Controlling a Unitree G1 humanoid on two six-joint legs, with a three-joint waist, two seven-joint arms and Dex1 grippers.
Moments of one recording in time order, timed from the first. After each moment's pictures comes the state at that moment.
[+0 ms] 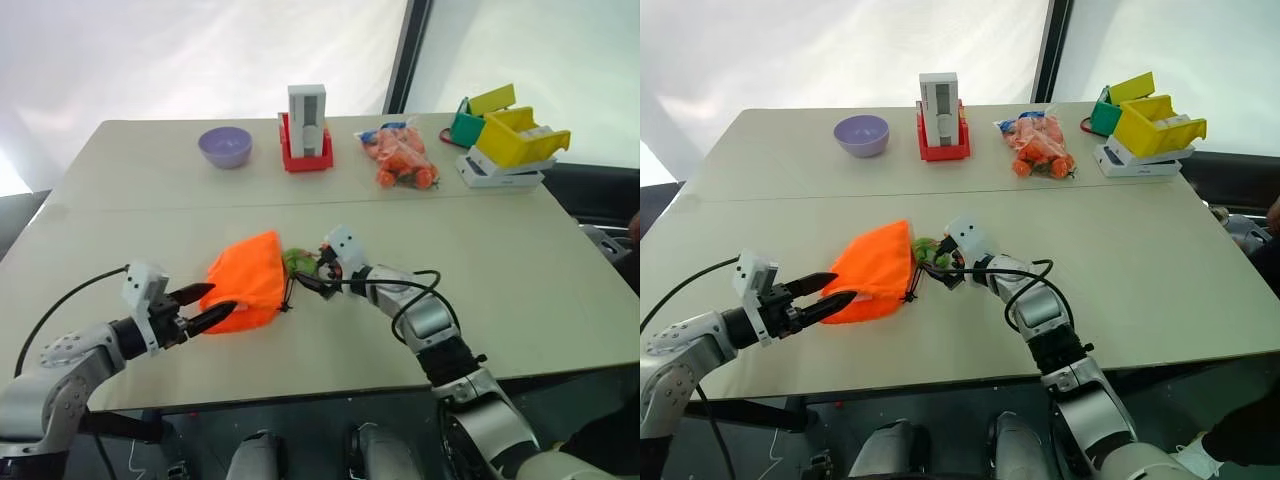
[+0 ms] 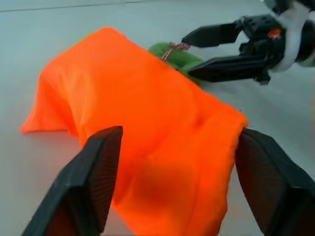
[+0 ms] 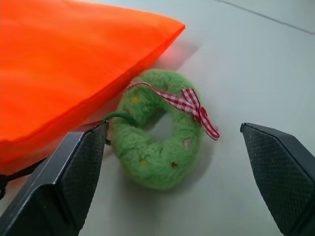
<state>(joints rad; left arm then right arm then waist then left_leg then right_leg) 0.06 0.68 0.32 -0.34 -0.71 0.66 -0.78 -0.59 -0.13 0.25 0.28 0.09 0.48 0.52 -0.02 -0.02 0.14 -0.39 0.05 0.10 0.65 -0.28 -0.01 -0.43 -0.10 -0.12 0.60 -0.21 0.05</state>
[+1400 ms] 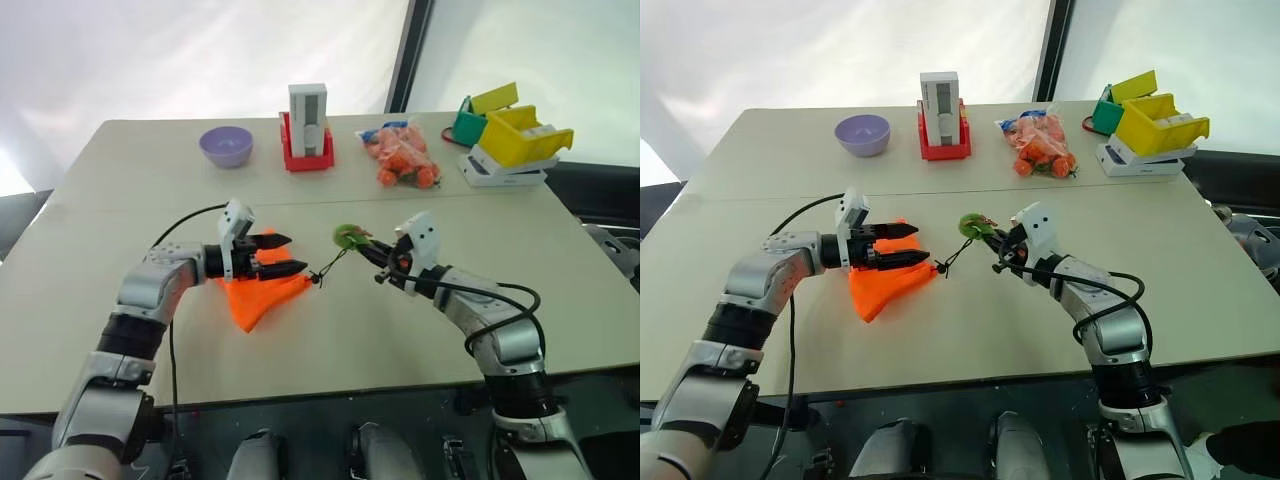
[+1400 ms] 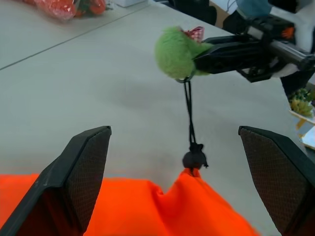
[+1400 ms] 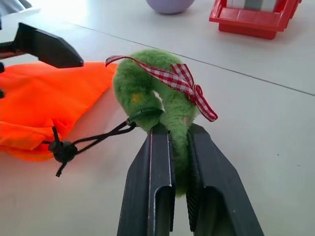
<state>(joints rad) -0.65 0.54 -0.11 0.33 -0.46 0.46 -1.11 -0.37 -0.35 0.02 -0.17 0.30 0.60 0.55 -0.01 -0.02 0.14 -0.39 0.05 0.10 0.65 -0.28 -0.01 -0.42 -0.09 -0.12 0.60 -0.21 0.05</state>
